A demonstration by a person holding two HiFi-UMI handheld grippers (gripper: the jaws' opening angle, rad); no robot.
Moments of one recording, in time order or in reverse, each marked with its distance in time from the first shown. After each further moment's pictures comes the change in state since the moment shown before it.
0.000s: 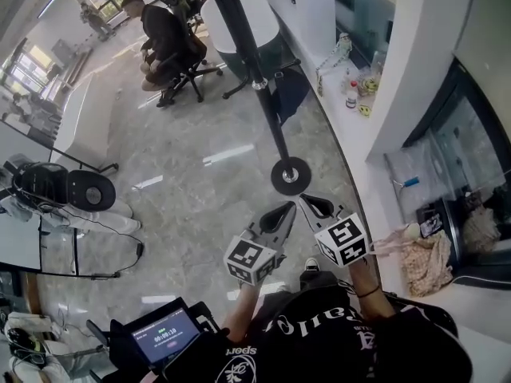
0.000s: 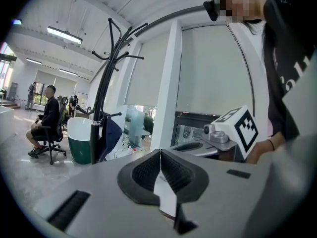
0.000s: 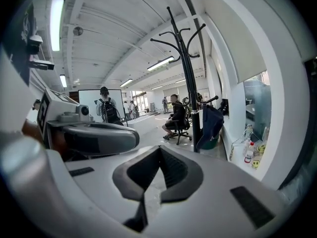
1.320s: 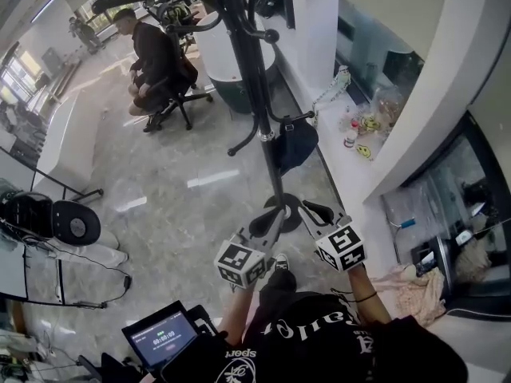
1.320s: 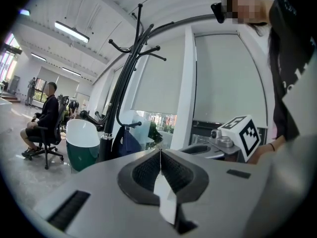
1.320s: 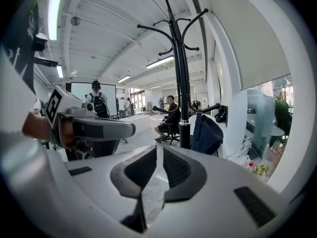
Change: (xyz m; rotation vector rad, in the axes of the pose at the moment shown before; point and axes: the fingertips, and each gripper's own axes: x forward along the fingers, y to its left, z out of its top) left arm 0.085 0.154 0.057 -0.048 -0.062 -0.017; right arm 0.120 -0.104 0.066 -0.081 0.002 -0.054
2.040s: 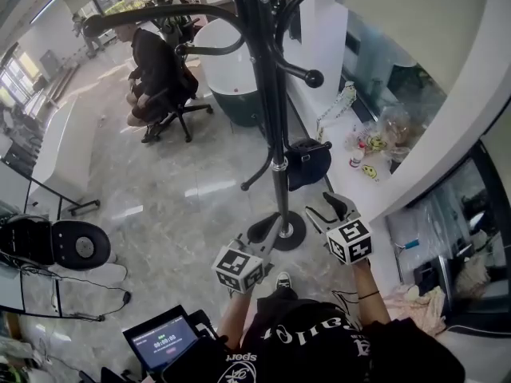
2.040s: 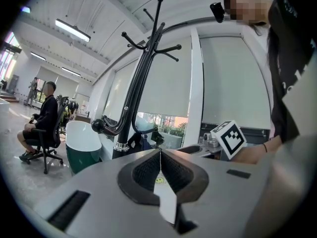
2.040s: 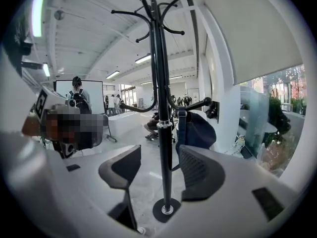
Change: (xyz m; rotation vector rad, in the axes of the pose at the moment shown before) left arm 0.030 0.087 0.024 0.000 -0.009 -0.009; right arm 0.079 -0.084 0.015 0.048 0.056 -0.093
